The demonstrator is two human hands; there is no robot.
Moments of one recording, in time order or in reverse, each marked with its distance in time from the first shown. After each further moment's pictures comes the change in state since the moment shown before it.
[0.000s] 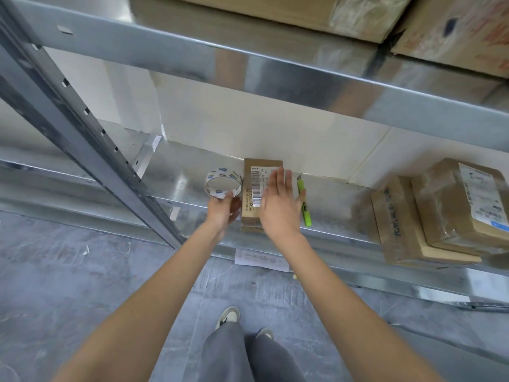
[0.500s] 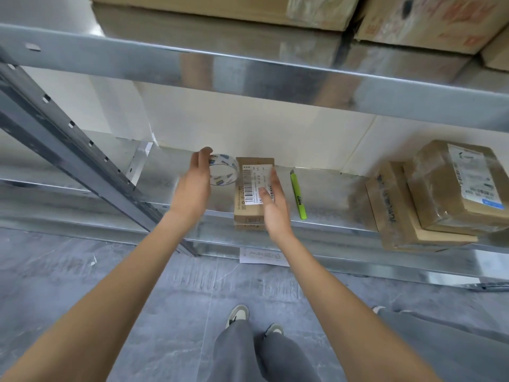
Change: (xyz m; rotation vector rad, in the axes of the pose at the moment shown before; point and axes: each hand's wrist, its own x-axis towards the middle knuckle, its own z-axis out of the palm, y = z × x) left_hand -0.038 0.082 -0.014 1.279 0.131 0.878; right_hand -0.004 0.014 0.029 1.157 0.088 0.200
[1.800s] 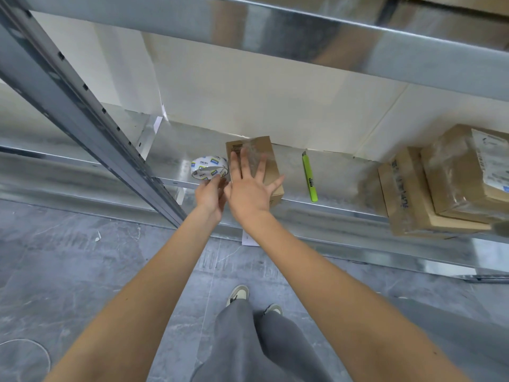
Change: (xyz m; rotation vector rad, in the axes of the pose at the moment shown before) left_hand -0.032 -0.032 0.079 -1.506 0.039 -1.076; right_hand -0.024 -0.032 0.074 -1.222 -0.195 -0.150
